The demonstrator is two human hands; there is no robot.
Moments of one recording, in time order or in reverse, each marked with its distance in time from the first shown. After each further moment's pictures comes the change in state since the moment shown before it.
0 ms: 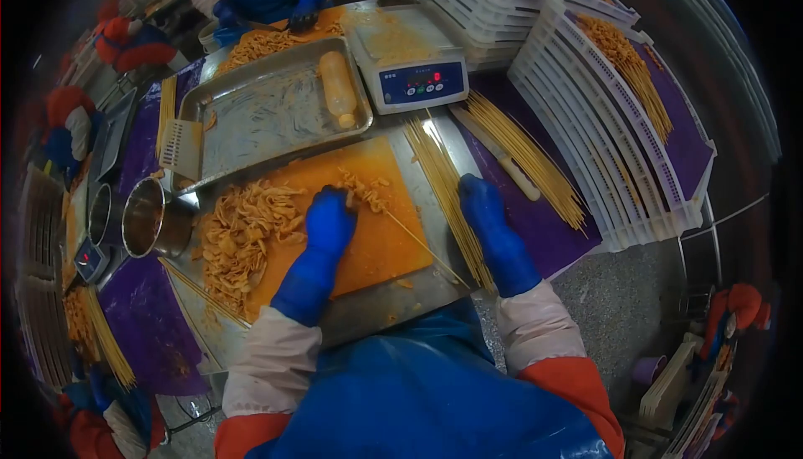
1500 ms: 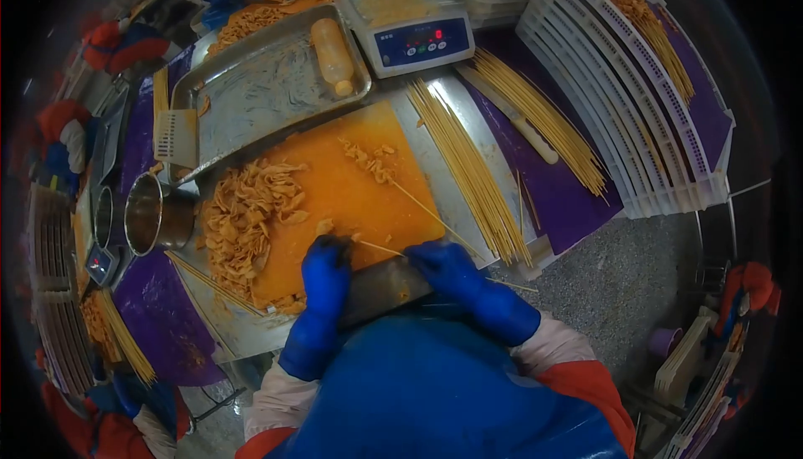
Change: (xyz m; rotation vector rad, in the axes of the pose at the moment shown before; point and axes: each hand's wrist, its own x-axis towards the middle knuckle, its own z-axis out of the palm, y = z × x) left_hand -0.118 0.010 -0.044 -0.143 -0.090 -0.122; right_hand -0.132 -0.115 -0.017 0.497 -0.416 -0.128
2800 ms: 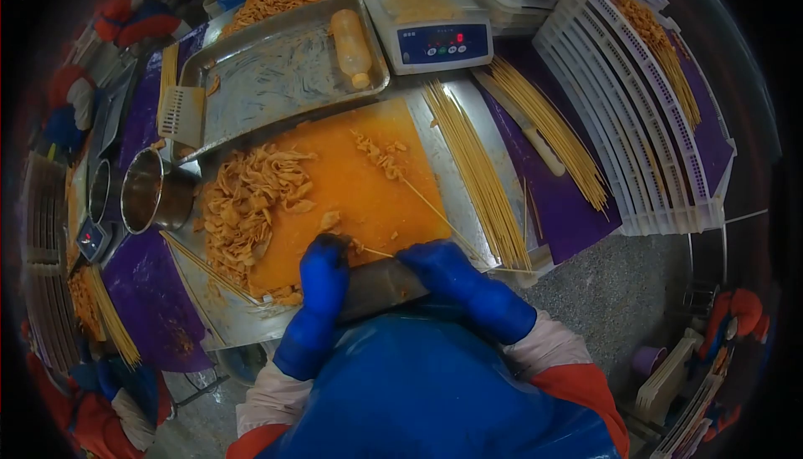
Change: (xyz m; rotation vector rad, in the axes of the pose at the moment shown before) left_hand -0.011 0.000 -0.010 -0.023 -0.023 -0.052; right_hand 0.018 -0.005 0.001 -0.115 -0.099 -0.258
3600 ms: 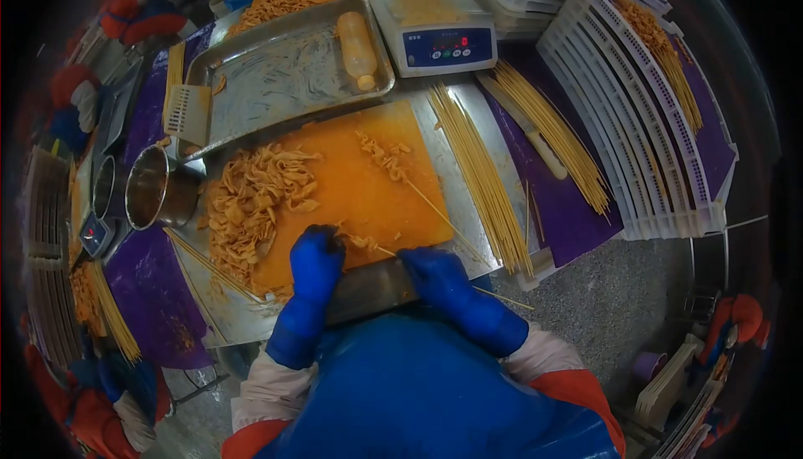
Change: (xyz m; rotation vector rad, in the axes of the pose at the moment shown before) left_hand 0.016 -0.013 -0.011 0.065 0.031 -0.076; right_hand -0.003 -0.023 0.019 -0.014 0.113 0.182
